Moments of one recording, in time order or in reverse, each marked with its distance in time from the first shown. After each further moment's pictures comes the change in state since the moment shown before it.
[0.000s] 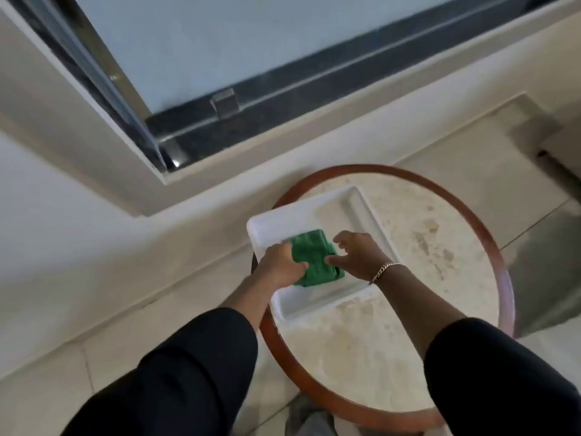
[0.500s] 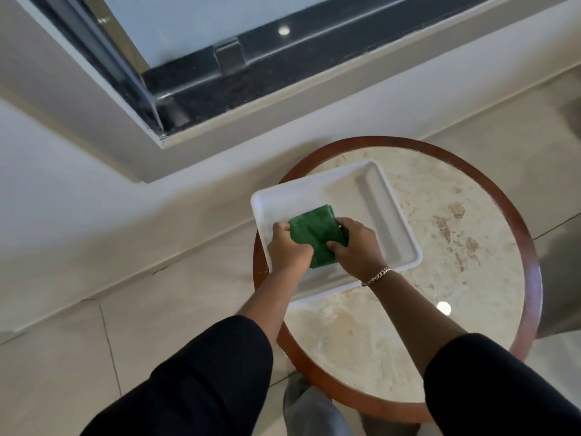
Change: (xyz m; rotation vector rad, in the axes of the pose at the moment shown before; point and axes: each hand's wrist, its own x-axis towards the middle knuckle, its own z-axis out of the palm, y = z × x) left_hand -0.007 0.015 0.038 -0.660 0.381 -0.296; right_hand -0.005 -0.004 0.034 0.218 0.119 0.006
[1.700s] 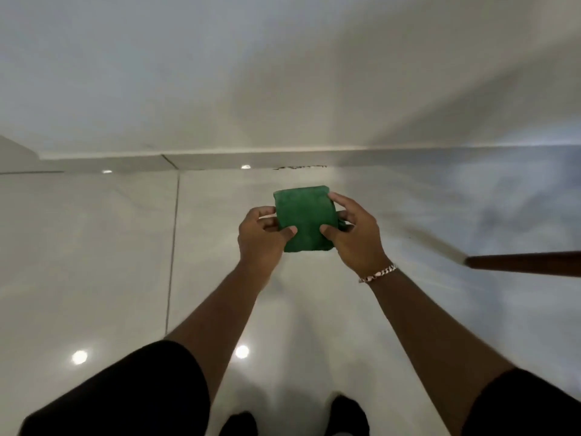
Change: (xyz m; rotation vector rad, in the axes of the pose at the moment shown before) left_hand 0.327 -0.558 -0.305 -0.543 0.308 -0.062; right_hand 0.032 -0.053 0.687 0.302 -0.245 -0.177
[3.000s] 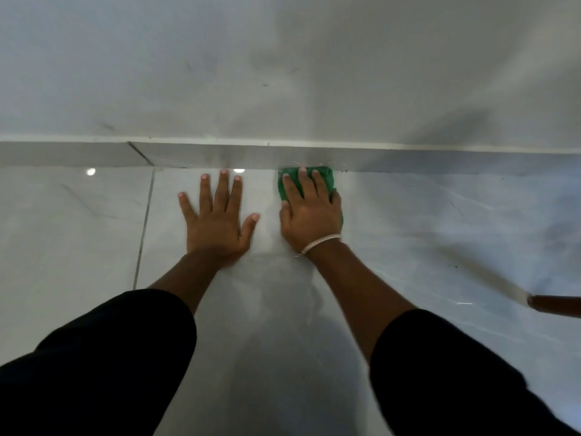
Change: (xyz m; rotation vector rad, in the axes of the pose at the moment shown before) left_hand 0.194 -0.093 -0.051 1.363 0.105 0.651; right_hand 0.131 0.071 0.129 -0.930 0.067 -0.400
